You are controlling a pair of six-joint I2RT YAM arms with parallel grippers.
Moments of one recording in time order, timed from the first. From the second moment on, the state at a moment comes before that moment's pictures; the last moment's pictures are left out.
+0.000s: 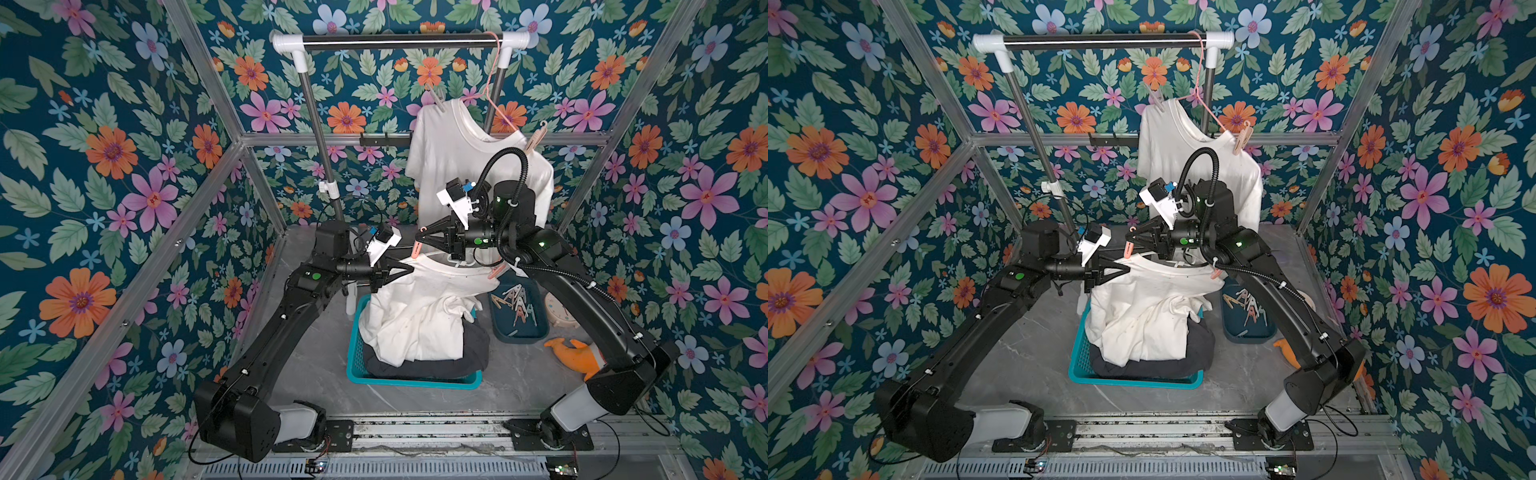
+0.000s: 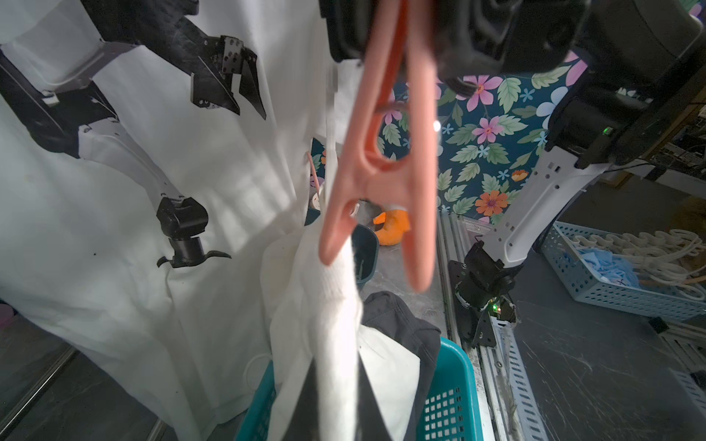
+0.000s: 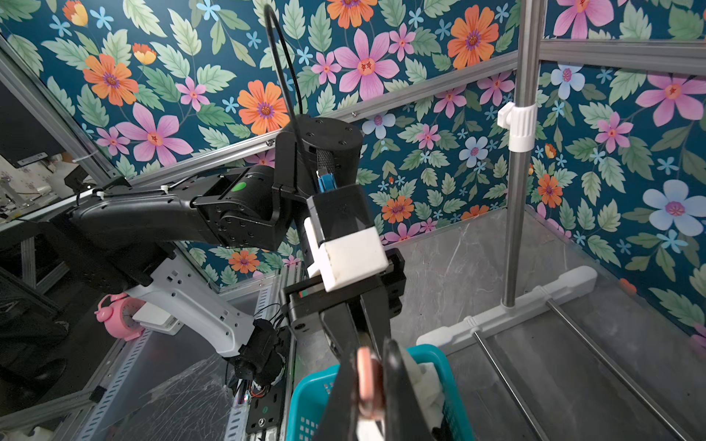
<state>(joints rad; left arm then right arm) -0.39 1.31 1.27 -0.37 1.03 0.22 0.55 1.59 1.81 -0.45 -0.88 0.04</state>
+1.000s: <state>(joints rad) -0.39 1.30 1.28 -0.42 1.01 0.29 0.55 1.76 2.04 -0.80 -0.93 -0.17</state>
